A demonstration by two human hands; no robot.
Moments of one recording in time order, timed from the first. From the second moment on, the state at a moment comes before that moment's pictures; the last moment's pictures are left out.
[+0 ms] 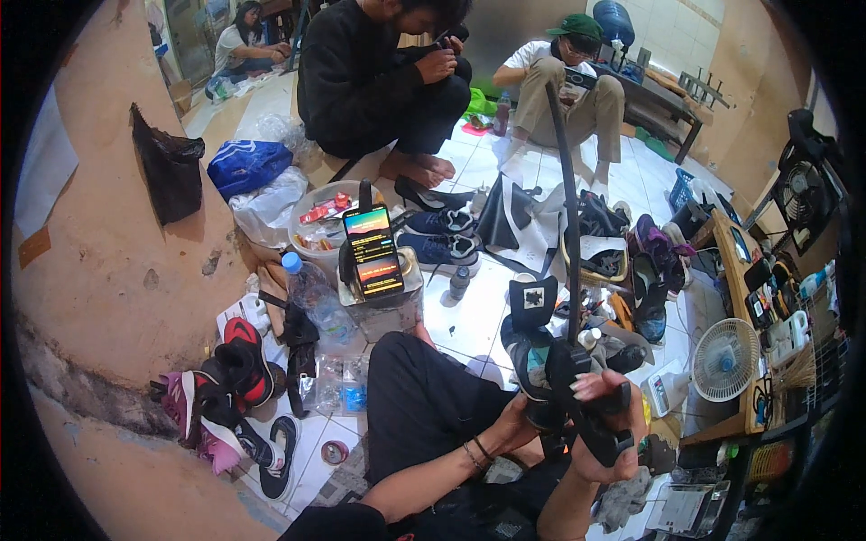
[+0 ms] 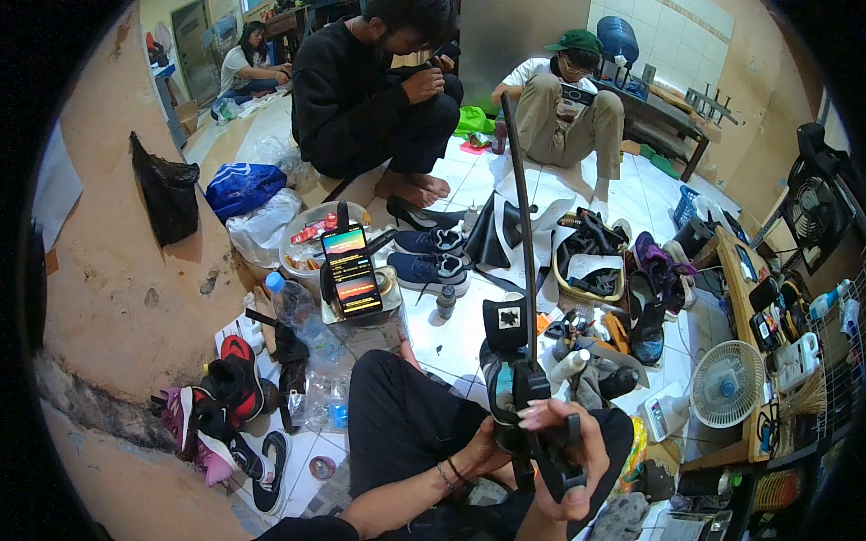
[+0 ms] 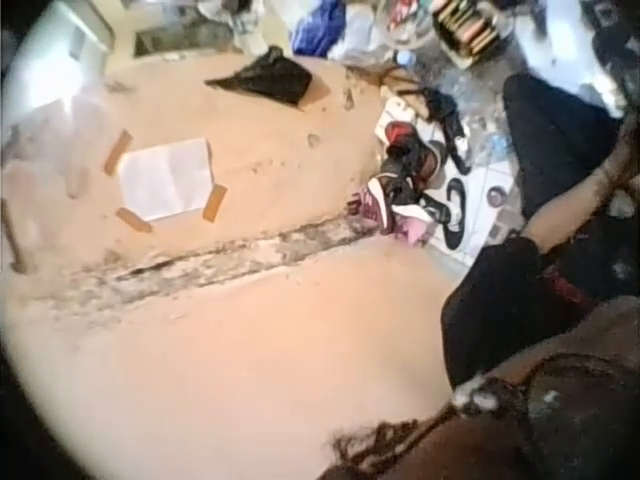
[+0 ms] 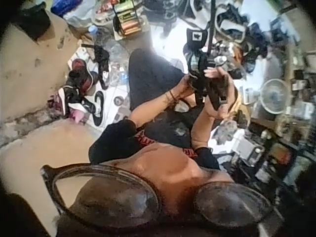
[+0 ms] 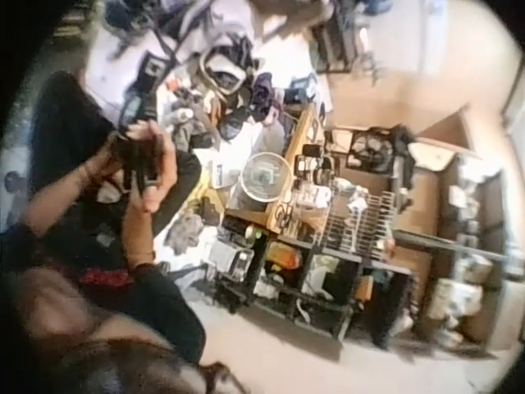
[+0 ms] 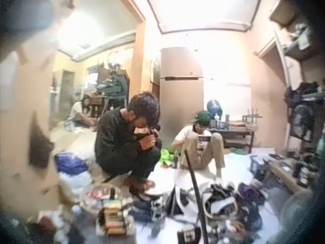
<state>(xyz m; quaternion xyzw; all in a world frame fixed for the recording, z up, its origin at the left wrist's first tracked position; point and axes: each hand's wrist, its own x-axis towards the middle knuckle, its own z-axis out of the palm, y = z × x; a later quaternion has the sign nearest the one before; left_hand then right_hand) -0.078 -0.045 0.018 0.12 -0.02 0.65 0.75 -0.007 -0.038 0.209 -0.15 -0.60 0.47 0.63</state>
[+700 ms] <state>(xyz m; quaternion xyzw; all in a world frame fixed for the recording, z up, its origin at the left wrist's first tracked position) -0.052 -0.007 0.107 0.20 -0.36 0.40 0.82 -0.002 -0.096 0.232 0.12 -0.71 0.29 0.63</state>
